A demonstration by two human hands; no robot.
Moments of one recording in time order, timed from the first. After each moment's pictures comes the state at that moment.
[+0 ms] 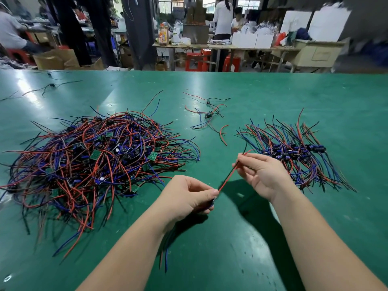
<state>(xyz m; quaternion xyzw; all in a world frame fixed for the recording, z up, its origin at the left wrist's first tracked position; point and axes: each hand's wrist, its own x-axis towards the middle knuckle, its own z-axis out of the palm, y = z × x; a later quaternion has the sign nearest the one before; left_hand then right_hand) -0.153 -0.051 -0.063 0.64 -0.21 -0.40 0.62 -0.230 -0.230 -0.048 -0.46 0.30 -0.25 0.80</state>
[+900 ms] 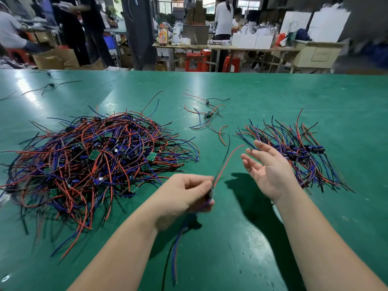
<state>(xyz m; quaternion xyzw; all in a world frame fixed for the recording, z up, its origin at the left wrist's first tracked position) -0.153 -0.047 -0.054 0.57 -0.23 -0.42 0.66 -0.233 -0.245 -0.049 -0.41 0.26 -0.32 0.81</state>
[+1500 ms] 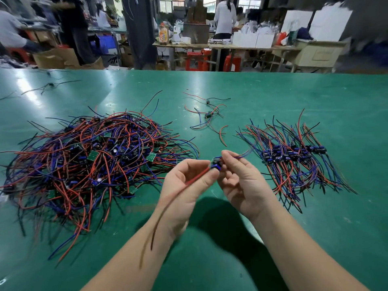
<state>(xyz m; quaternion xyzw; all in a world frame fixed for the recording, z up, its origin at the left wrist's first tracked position) -0.166 -0.061 -0.055 0.46 -0.22 -0.27 0.82 -0.224 -0.170 -0.035 -0.33 0.19 -0.23 0.90</state>
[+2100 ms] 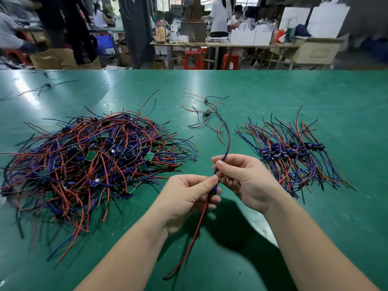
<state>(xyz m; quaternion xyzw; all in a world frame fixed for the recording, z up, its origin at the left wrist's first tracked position) -0.165 -0.054 -0.051 0.56 -0.20 -0.41 0.70 -0.234 -0.189 -0.036 -0.54 0.17 -0.15 0.81</state>
